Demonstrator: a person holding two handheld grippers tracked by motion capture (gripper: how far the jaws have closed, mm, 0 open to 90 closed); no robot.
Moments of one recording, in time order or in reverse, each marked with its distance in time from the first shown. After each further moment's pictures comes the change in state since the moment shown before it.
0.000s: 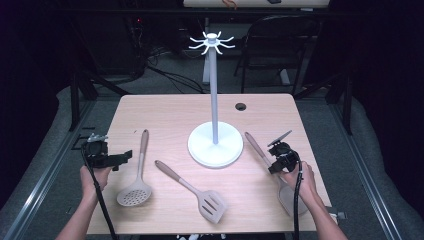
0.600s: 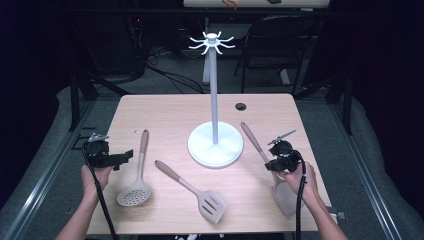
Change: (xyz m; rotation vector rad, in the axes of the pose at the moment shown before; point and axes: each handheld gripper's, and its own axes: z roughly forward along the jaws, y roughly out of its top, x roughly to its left) left arm 0.000 0.001 0.003 -0.007 -0.027 0.012; right arm 0.017 -0.005 -0.028 -0.168 0.039 -0.077
